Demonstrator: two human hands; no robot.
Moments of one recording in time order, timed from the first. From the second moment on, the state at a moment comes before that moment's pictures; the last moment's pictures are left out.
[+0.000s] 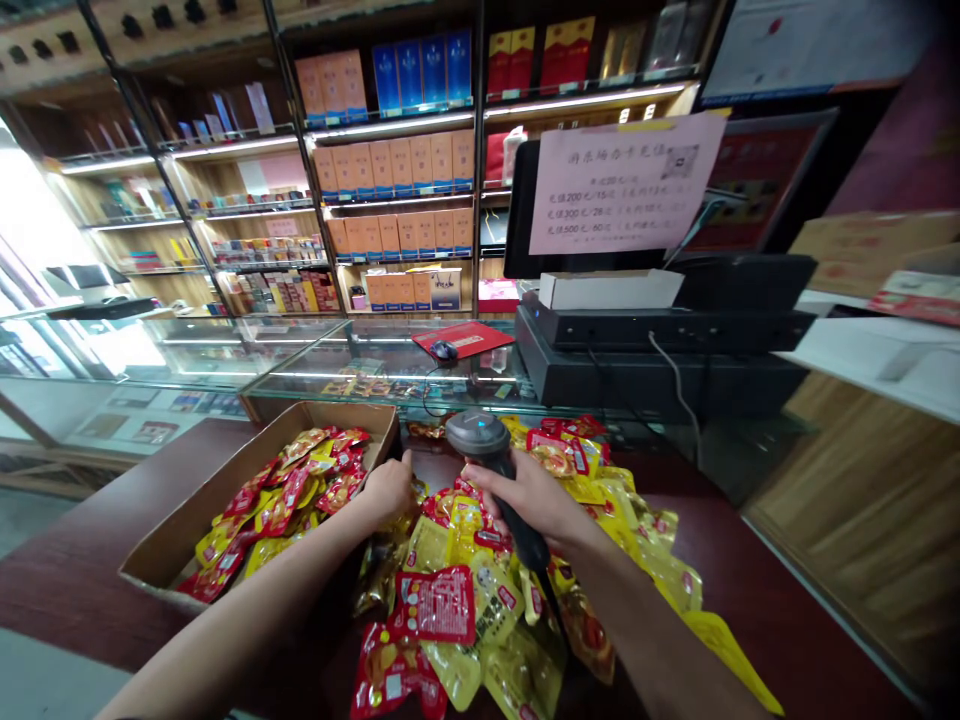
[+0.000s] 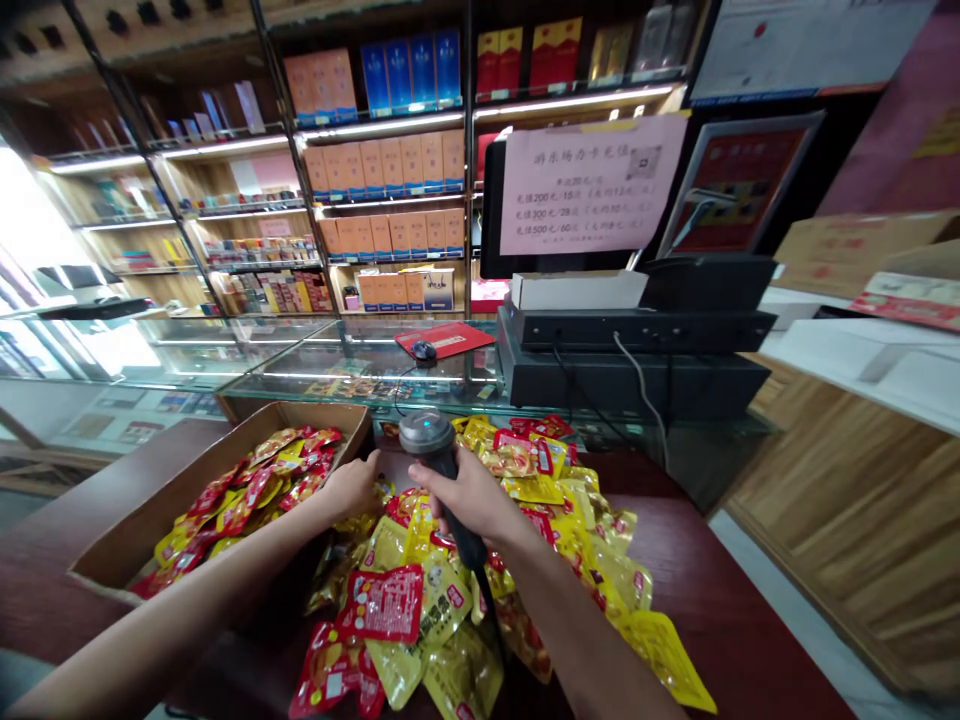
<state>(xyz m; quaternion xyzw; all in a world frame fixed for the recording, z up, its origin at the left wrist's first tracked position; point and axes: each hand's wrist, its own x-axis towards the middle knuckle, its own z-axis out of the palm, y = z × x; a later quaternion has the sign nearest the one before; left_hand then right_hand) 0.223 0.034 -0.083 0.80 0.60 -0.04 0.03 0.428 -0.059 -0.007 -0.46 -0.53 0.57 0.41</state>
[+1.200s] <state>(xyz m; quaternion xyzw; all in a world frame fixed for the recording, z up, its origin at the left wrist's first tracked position) 0.262 0.077 -0.086 0.54 0.43 0.39 0.61 0.432 -0.036 -0.029 -0.49 -0.48 0.60 0.40</state>
